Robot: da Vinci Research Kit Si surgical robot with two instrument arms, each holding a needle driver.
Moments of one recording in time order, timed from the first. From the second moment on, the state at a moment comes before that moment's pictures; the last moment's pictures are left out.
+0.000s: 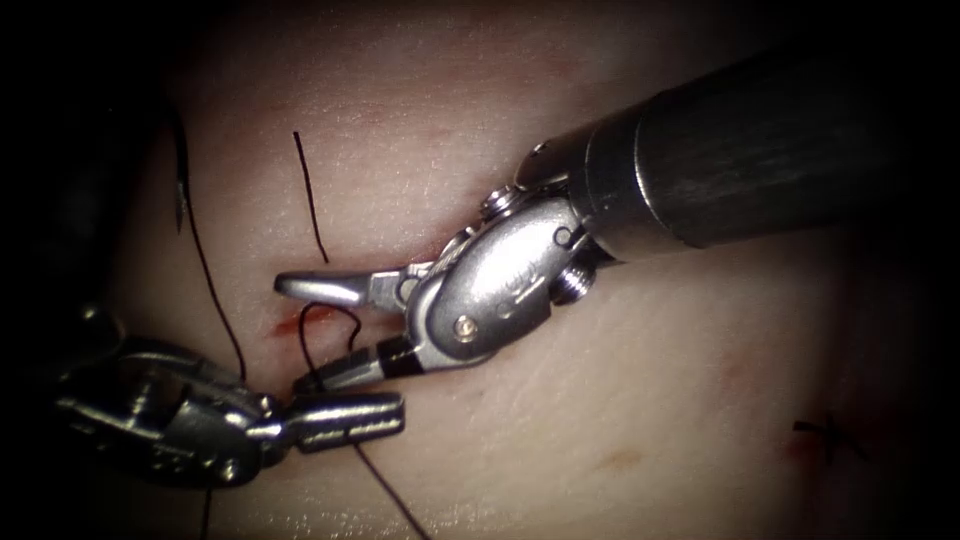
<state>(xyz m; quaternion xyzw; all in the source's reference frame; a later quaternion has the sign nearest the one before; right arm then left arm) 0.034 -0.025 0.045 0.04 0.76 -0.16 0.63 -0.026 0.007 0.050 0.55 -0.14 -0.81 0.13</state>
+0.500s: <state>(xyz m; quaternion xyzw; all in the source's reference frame) 0.034 -0.025 0.045 0.04 0.75 -0.15 0.64 -0.026 0.007 0.050 0.54 -0.15 -0.82 0.12</state>
